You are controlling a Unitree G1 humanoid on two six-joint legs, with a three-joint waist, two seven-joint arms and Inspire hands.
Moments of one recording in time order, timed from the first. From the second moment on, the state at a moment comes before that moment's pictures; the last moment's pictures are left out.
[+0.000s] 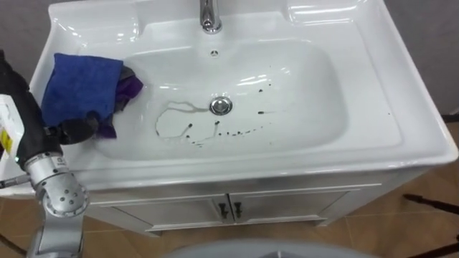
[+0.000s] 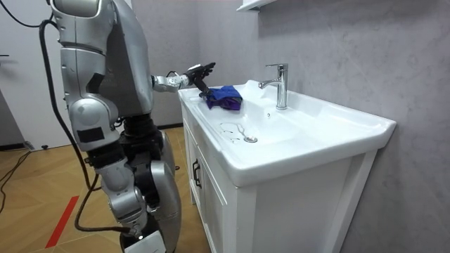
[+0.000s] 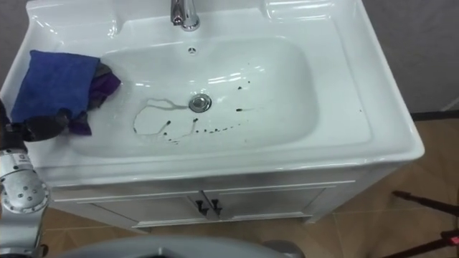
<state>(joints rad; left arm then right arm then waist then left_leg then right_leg) 0.22 0.30 0.21 0.21 0.35 -0.20 0.53 0.22 -0.30 -0.02 1.20 -0.27 0.05 0.29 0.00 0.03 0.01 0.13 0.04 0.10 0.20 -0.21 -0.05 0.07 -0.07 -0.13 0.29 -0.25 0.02</state>
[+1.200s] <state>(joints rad) 0.18 0.30 0.20 0.37 0.41 -0.06 0.43 0.19 -0.28 -0.02 1.22 -0.21 0.10 0.27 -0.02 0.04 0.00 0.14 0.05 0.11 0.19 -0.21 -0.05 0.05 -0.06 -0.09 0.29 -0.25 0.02</state>
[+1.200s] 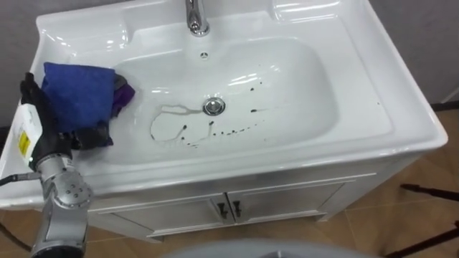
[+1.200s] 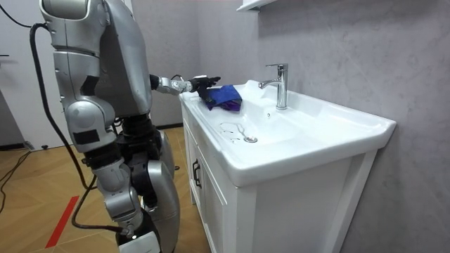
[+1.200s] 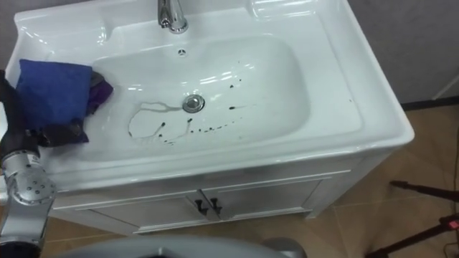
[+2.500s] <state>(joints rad) 0.11 0.31 0.24 0.41 0.72 0.09 0.30 0.24 -0.29 -0.09 1.12 -0.29 0.20 0.23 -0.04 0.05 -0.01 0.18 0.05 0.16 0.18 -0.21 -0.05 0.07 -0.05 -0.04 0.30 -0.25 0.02</state>
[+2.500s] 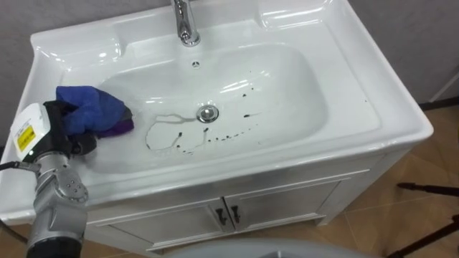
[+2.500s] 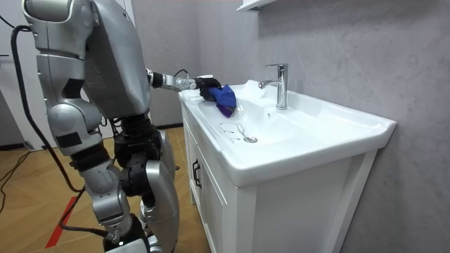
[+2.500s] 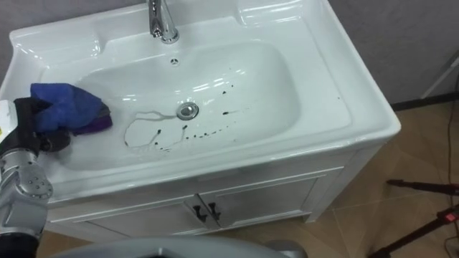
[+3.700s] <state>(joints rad) 0.10 0.30 0.02 0.26 0.87 0.14 0.13 0.22 -0.29 -0.06 1.09 -0.28 0.14 0.22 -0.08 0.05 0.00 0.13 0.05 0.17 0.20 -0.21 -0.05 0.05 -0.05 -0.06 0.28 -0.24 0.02</state>
